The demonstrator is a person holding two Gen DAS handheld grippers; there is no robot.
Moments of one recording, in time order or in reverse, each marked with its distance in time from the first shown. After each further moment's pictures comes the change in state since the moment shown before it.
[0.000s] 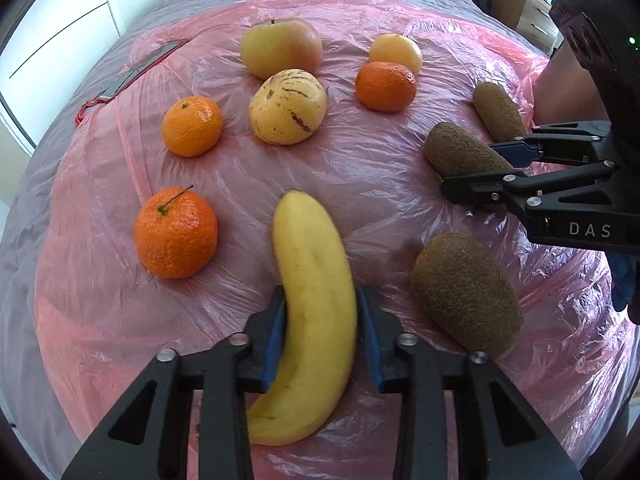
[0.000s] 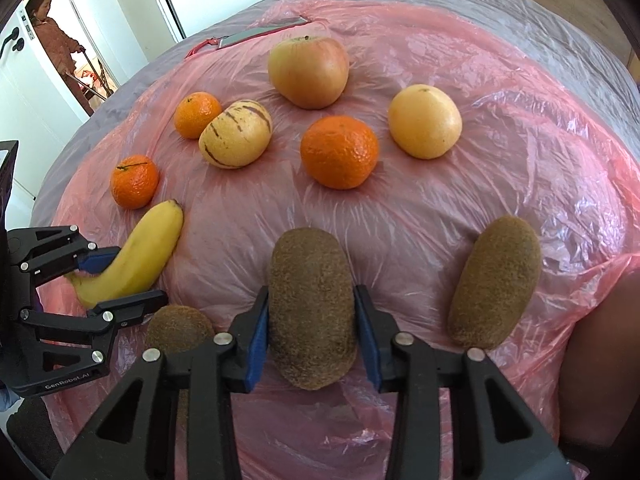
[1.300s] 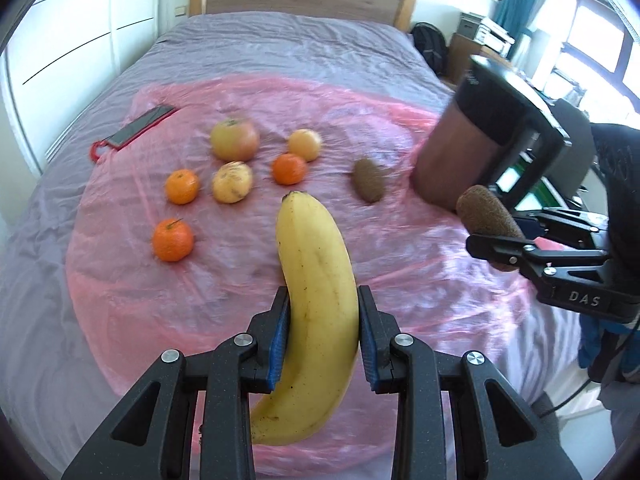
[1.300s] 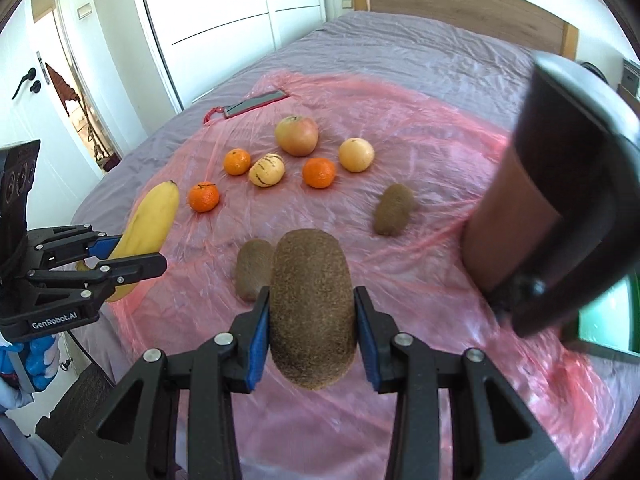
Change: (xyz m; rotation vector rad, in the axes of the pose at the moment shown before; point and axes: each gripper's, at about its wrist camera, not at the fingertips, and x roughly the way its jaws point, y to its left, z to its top) left arm -0.150 -0.053 -0.032 -0.022 -0.199 -0.183; right arm -0.180 0.030 -0.099 0.123 -0.206 -0.097
